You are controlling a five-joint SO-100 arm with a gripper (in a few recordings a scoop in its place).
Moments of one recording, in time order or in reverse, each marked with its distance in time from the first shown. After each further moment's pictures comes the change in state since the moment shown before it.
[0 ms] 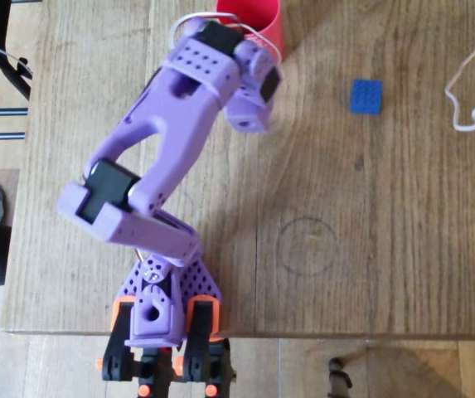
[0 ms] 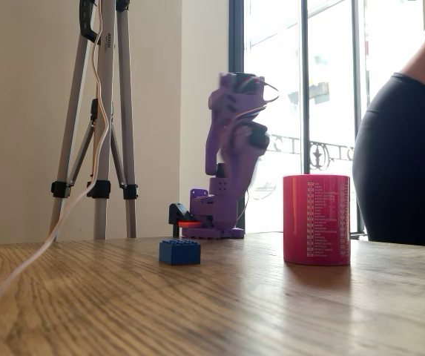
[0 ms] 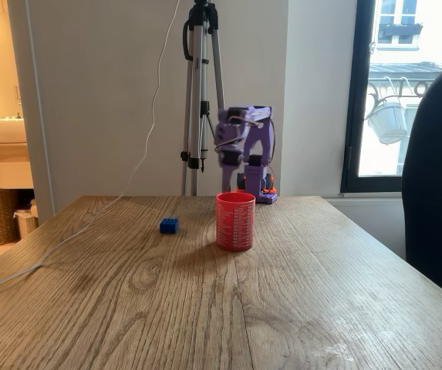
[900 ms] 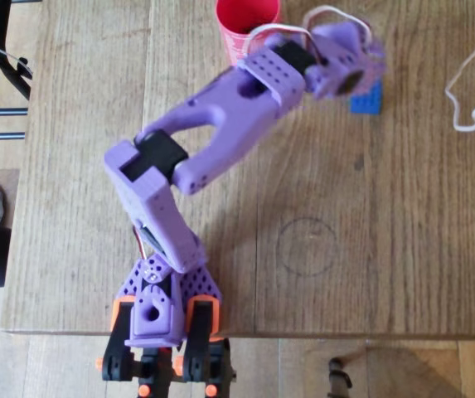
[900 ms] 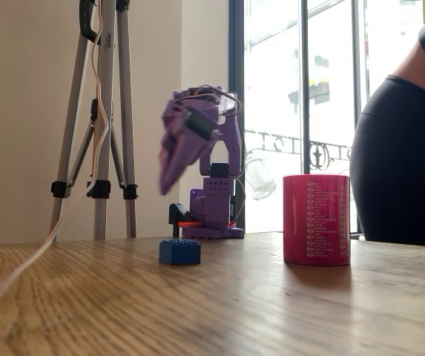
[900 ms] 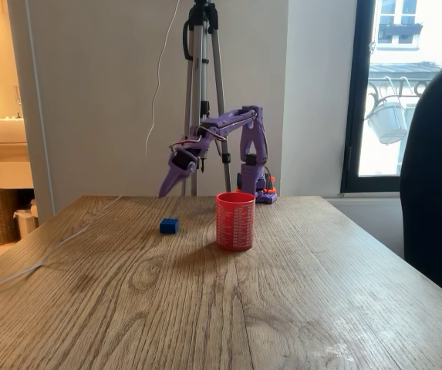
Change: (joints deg) arm 10.2 -17.2 -6.7 -47.9 -10.5
